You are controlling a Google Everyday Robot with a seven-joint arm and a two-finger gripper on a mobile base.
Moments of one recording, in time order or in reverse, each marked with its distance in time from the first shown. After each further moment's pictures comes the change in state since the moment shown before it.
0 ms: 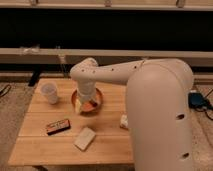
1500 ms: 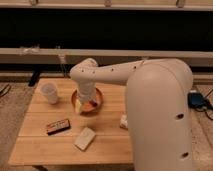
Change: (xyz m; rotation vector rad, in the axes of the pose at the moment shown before) arm 0.004 0.001 0.008 0.021 0.004 0.008
